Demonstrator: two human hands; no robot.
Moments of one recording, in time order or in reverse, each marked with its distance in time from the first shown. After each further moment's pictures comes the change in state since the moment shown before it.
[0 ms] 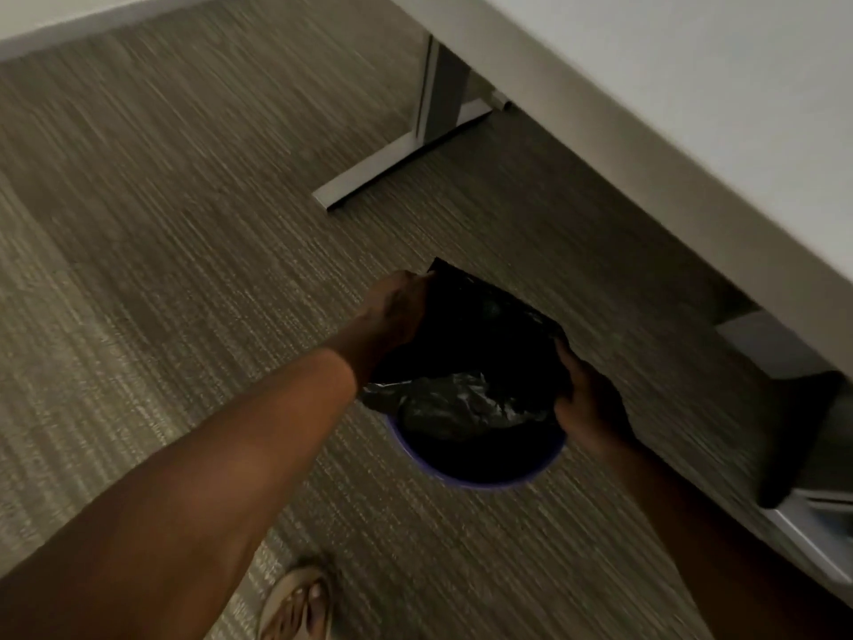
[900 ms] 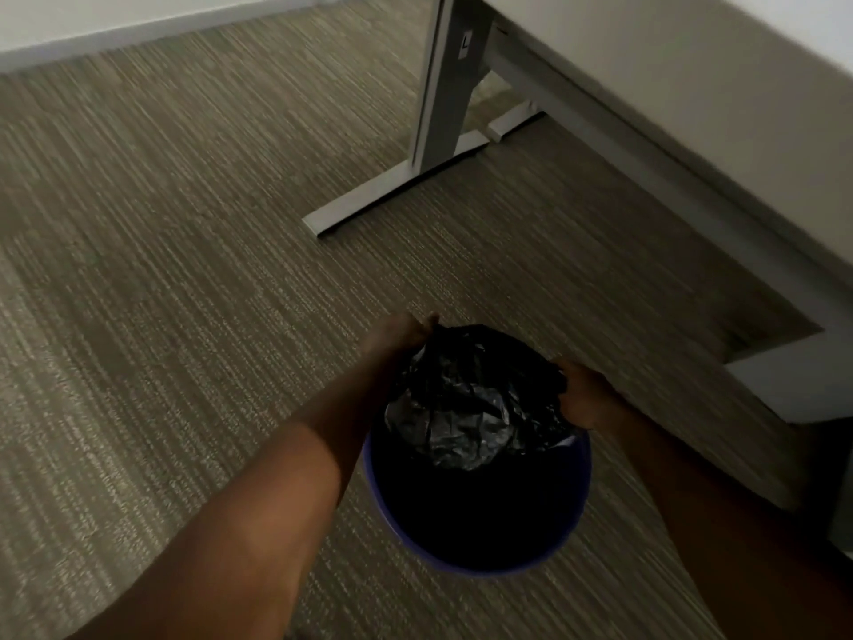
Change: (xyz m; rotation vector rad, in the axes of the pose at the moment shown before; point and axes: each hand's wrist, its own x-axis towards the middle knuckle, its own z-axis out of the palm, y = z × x) left_hand 0.081 -0.031 0.050 -0.221 -0.183 -0.351; right_hand 0.120 0.014 0.002 -0.153 -0.284 0.176
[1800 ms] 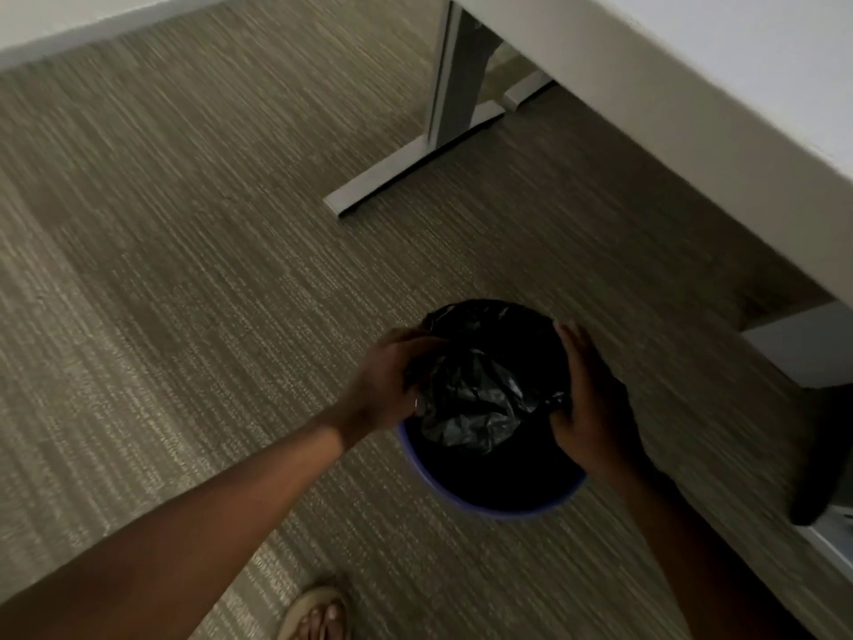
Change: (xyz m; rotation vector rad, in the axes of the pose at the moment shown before) left_hand -0.122 -0.071 -0.005 -0.007 0.278 0.773; right_hand -0.109 -0.020 0.048 0.116 0.517 -0.473
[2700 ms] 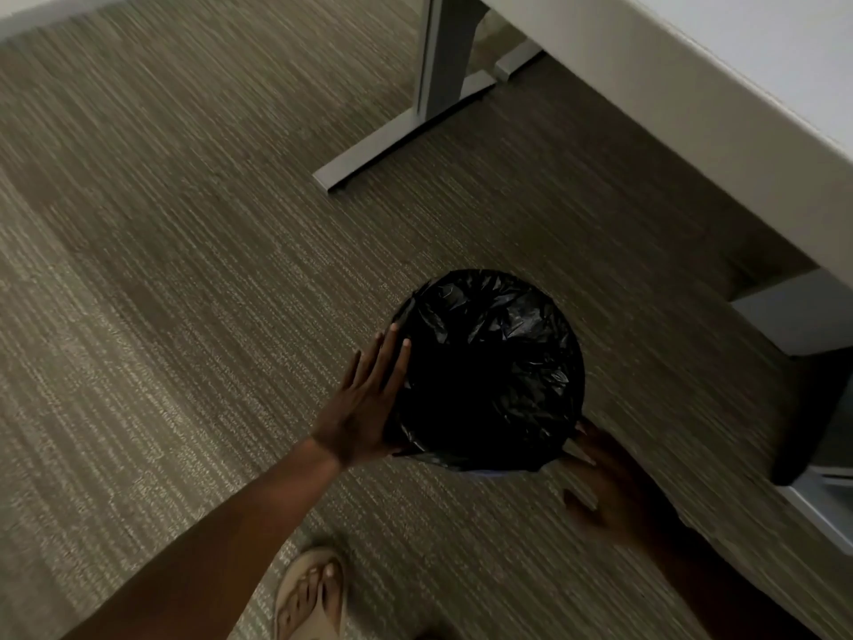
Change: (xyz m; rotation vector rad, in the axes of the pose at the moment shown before) left_hand -0.082 -0.015 0.040 0.448 -0.353 -0.086; right_hand -0.137 0.093 0.018 -0.247 -0.258 -0.223
